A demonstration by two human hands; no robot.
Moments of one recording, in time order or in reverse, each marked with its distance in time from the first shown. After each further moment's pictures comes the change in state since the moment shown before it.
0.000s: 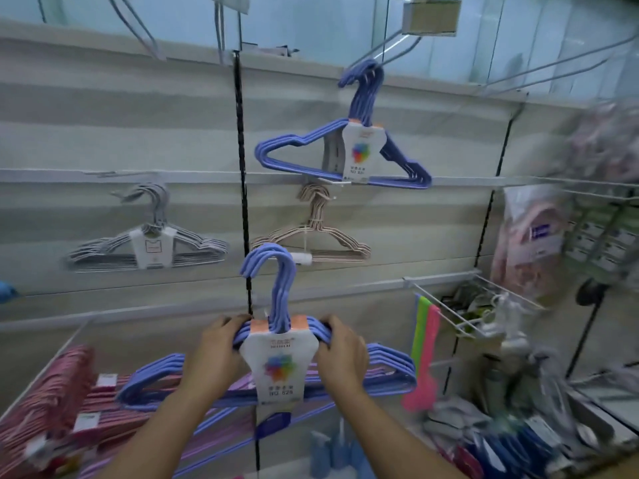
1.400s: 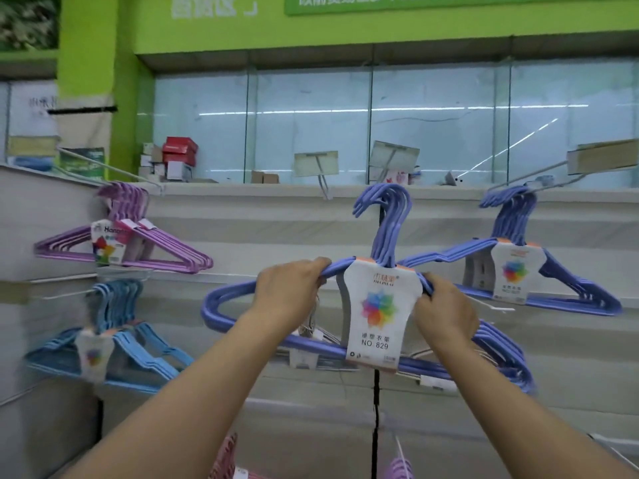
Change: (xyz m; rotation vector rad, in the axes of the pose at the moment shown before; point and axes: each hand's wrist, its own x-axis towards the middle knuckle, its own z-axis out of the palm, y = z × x) left_hand 0.044 0.046 -0.265 0.679 0.592 0.188; right_hand 0.103 -0.213 -0.074 0.157 0.244 -0.281
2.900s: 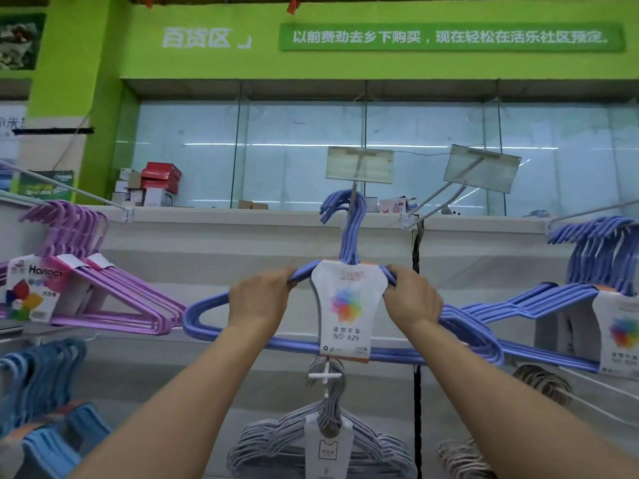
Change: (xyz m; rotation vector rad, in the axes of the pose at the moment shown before) left_hand 0.140 -0.134 0.138 0.031 0.170 -0.155; right_hand 0.140 -0.090 0.164 -0.081 0.018 -0.186
